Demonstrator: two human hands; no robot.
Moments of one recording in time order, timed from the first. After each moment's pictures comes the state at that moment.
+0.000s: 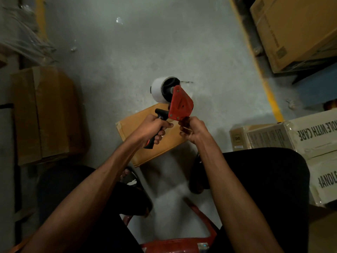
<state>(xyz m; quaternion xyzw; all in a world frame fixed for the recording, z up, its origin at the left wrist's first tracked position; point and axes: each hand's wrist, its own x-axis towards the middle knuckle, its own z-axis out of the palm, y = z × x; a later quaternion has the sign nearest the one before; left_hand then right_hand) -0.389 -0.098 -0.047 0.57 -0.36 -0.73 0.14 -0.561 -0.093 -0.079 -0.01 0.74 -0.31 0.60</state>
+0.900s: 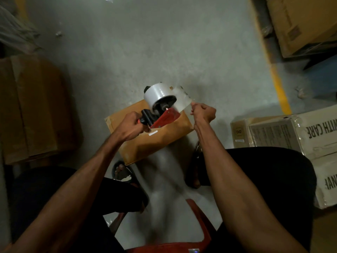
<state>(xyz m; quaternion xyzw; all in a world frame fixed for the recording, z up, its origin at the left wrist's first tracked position) -0.362 -0.121 -0.116 0.59 -0.60 -0.53 0.05 -0.615 -0.133 -0.159 -0.07 0.84 -0.40 0.35</state>
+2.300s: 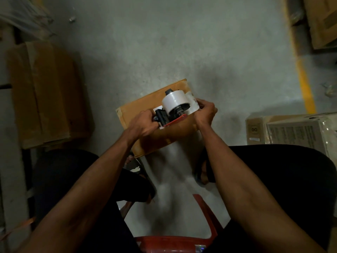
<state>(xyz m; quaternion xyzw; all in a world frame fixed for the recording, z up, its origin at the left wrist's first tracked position) -0.365 -0.116 -0.157 0.65 -0.63 -0.42 -0.08 -0.595 -0.125 -0.225 -0.23 0.82 -0.37 0.37</state>
